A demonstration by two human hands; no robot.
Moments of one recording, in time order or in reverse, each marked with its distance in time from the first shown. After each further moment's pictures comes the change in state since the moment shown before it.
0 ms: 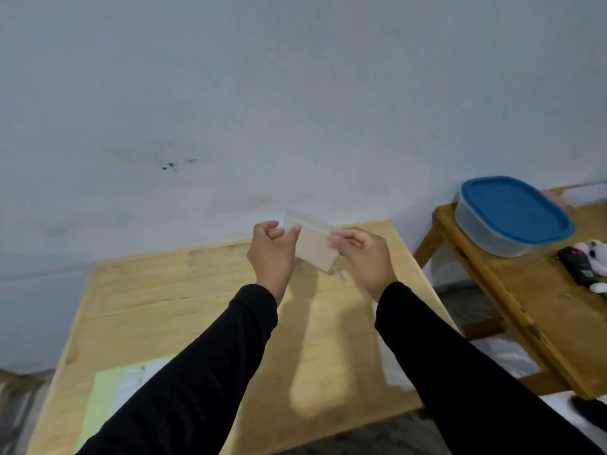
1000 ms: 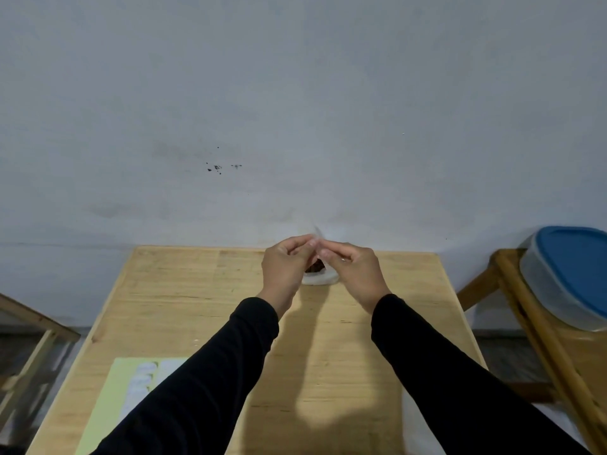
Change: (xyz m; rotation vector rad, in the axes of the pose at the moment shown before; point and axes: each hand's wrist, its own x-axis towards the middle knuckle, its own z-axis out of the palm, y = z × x) left_hand 0.047 -0.011 -0.012 -0.238 -0.058 -0.106; right_hand 0.051 -0.008 0.056 -0.090 -0.308 -0.026
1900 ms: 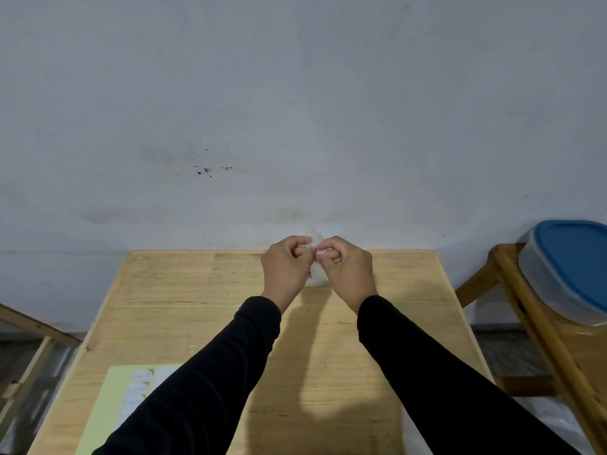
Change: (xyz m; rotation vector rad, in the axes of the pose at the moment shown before) left_hand 0.005 0.002 0.010 0.470 0.042 0.180; right_hand 0.011 0.008 0.009 -0.293 0.175 -0.060
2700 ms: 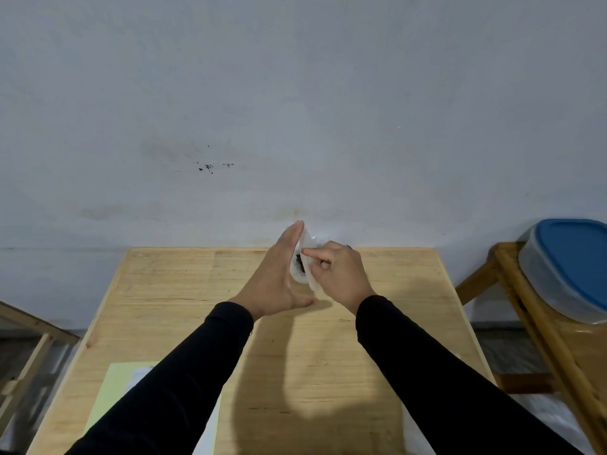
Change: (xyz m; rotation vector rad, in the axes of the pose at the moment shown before) left_hand 0.010 -0.043 -0.036 0.359 -0.459 0.411; right_hand -0.004 -0.005 0.008 -0.161 -0.180 -0.123
